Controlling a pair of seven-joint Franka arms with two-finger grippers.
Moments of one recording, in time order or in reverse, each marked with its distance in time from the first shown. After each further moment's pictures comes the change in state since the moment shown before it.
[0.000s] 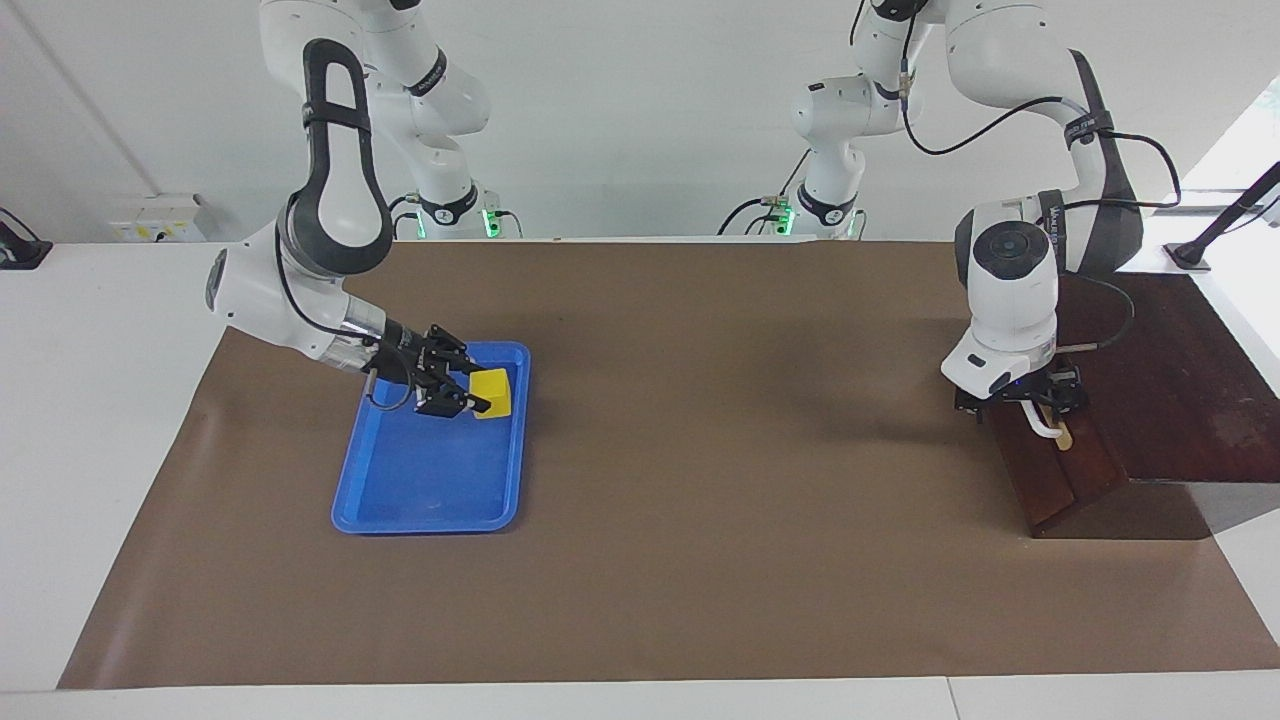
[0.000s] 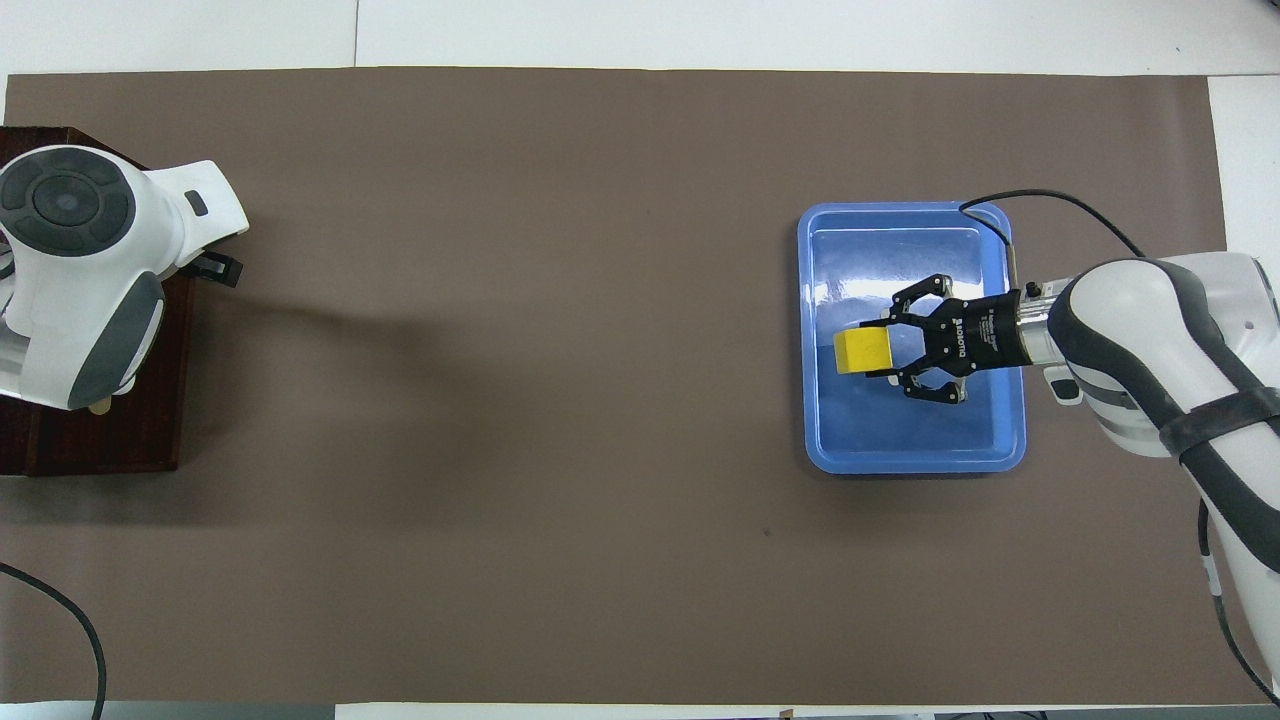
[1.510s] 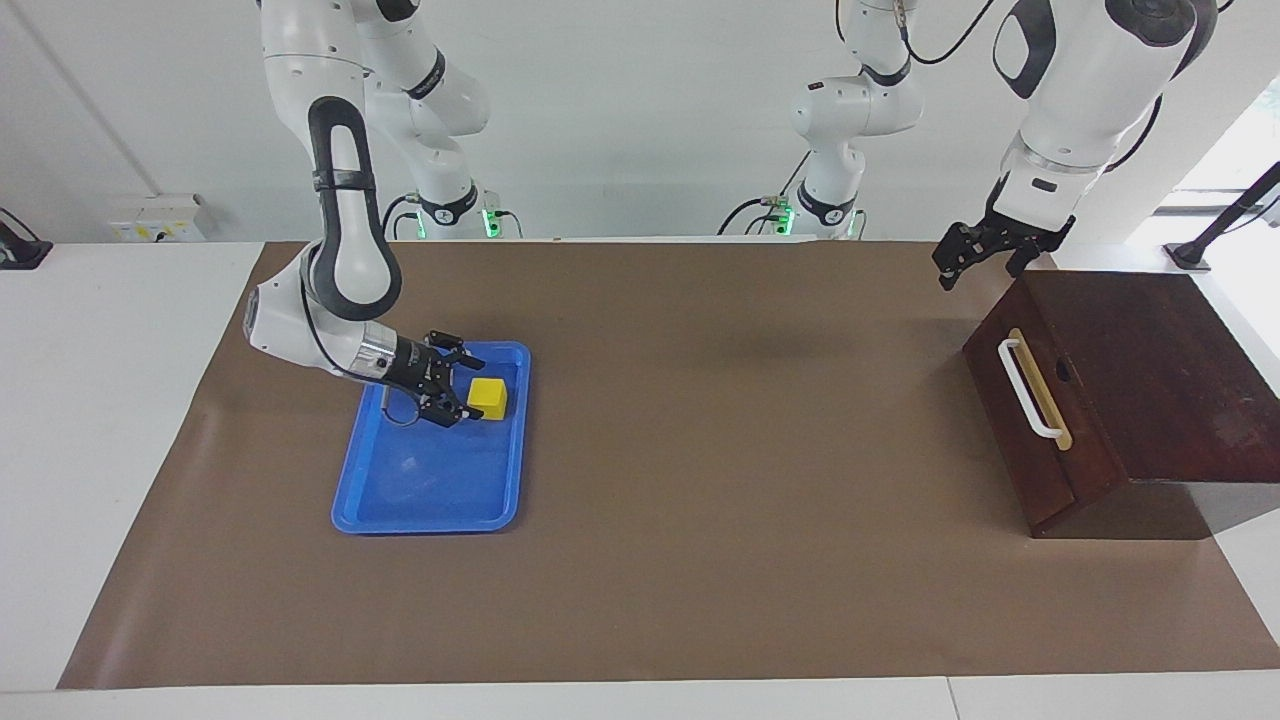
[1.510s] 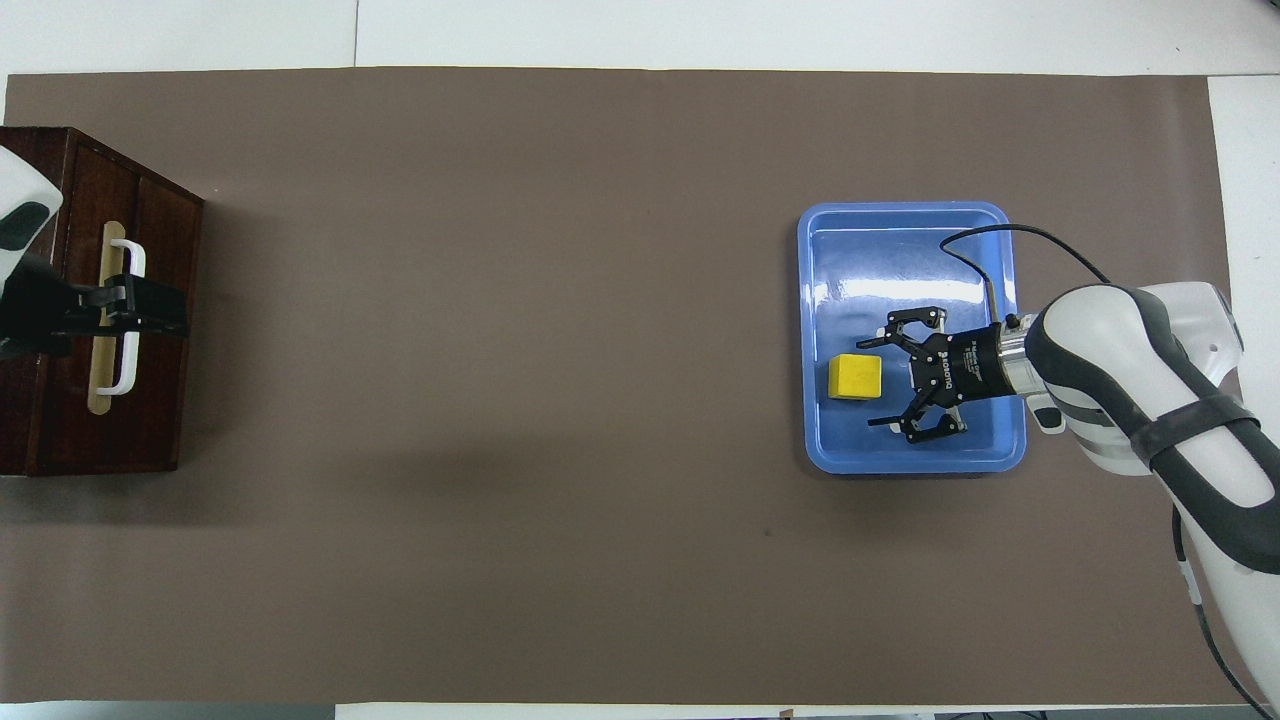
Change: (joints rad) left arm -0.032 -0.289 -0.007 0.166 -0.539 -0.456 -0.167; right arm -0.045 0.059 -0.005 -0.245 0.051 0.113 -0.134
